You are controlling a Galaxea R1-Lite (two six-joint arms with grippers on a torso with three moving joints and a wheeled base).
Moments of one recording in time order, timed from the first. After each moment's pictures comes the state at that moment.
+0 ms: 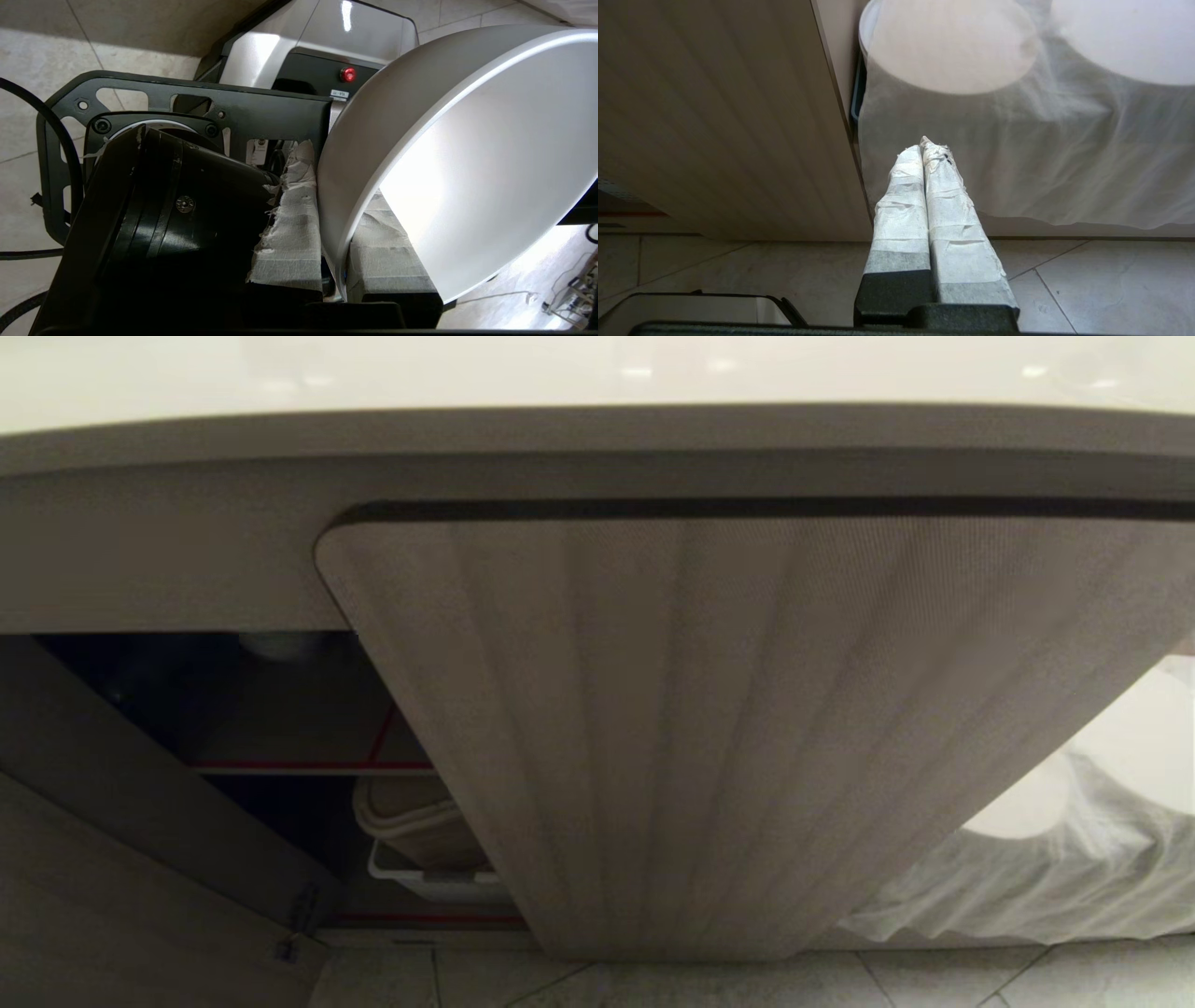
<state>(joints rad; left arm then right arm) -0.36 0.48 -0.58 1.03 -0.17 -0.63 0.00 0.00 0.00 0.00 -0.01 0.02</state>
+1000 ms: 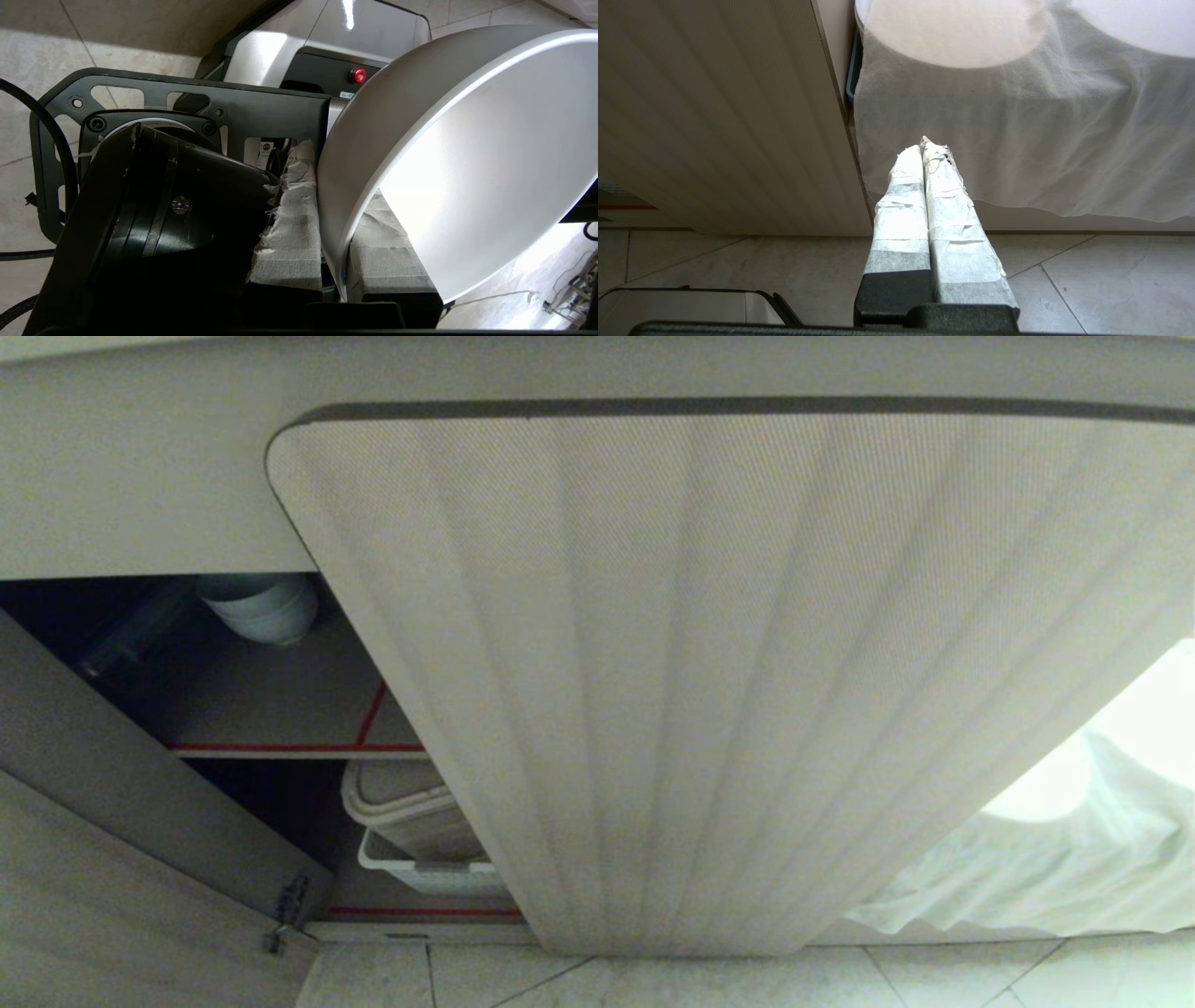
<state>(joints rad) -0.36 0.48 -0.56 1.03 -0.17 -0.63 0.00 0.00 0.00 0.00 -0.01 0.02</state>
